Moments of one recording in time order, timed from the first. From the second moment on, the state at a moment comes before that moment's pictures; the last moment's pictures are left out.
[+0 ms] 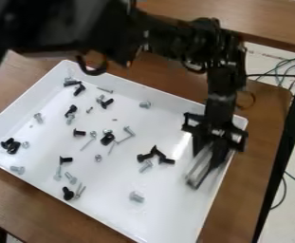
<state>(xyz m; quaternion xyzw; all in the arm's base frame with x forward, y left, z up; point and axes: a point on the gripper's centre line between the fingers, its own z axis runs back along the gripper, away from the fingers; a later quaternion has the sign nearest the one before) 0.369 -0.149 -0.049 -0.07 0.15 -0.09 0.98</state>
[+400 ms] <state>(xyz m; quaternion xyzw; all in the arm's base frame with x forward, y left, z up) 0.387 -0.114 -0.054 -0.07 0.19 -0.03 0.98</state>
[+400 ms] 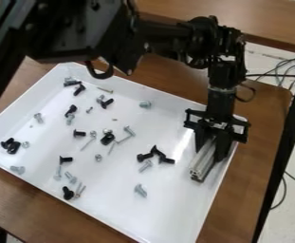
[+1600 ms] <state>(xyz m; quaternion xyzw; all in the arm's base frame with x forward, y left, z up) 0.361 0.035 -0.046 -0.06 0.15 0.16 0.97</state>
